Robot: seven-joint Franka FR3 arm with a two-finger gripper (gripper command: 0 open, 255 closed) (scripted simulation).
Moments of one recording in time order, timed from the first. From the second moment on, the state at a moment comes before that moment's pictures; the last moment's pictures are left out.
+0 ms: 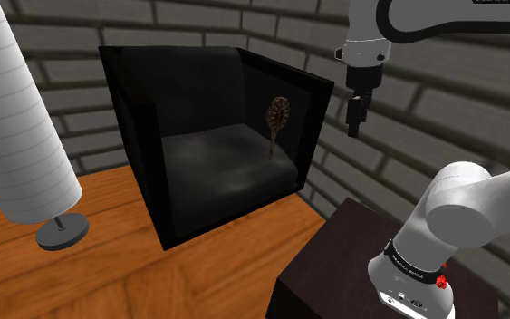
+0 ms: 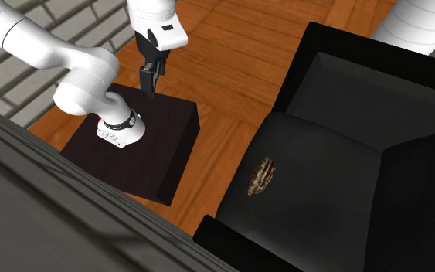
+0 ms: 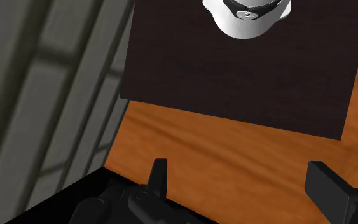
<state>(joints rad) 0.01 -0.79 0.07 -2.42 -0.09 1.44 -0.11</state>
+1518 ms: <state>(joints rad) 0.14 -0.18 -0.42 -2.02 0.02 1.87 -1.09</state>
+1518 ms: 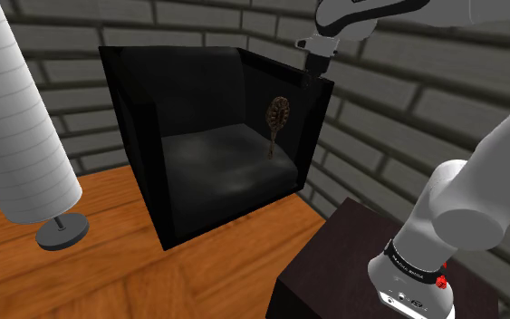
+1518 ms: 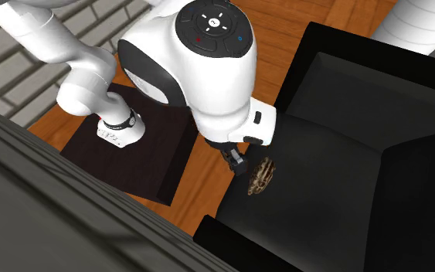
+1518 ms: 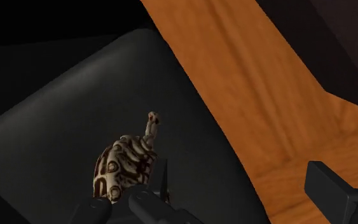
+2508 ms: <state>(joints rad) 0.11 0.20 -0.46 -1.70 0.33 1.87 -1.52</state>
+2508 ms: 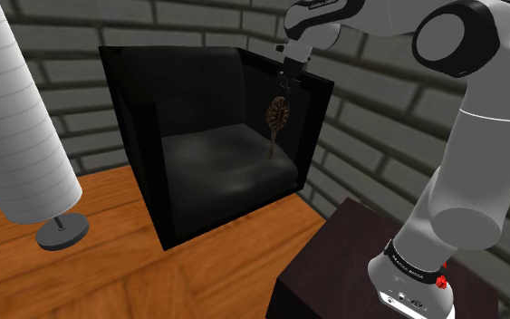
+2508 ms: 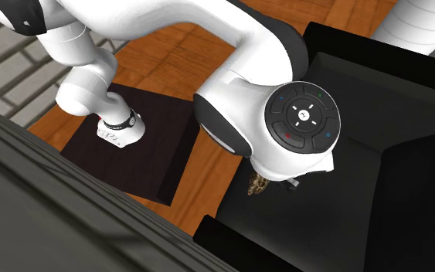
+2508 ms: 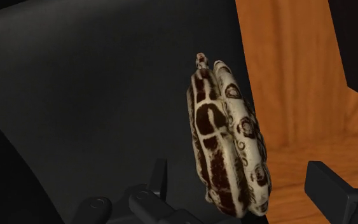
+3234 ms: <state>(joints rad) 0.11 0.20 -0.46 -1.71 0.33 1.88 -1.53</state>
